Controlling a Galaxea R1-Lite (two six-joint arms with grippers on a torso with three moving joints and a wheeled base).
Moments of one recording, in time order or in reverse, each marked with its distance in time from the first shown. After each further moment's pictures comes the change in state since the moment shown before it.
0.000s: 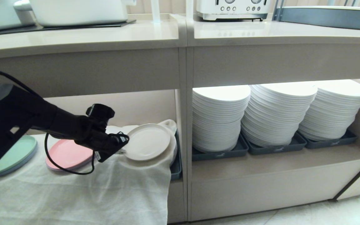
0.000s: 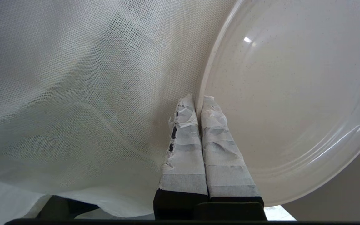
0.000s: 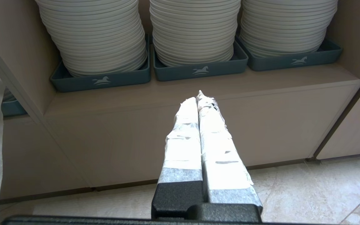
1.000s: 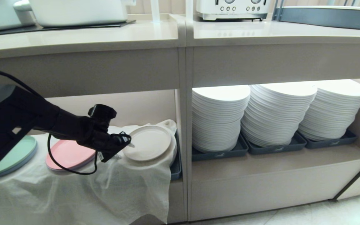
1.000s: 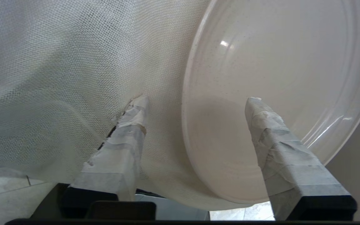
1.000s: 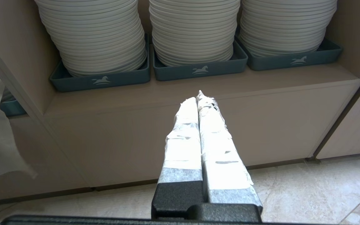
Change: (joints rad) left arm -0.003 0.009 0.003 -0.007 -0.005 -0.004; right arm 0.000 0.000 0.000 0.000 0.000 -0.001
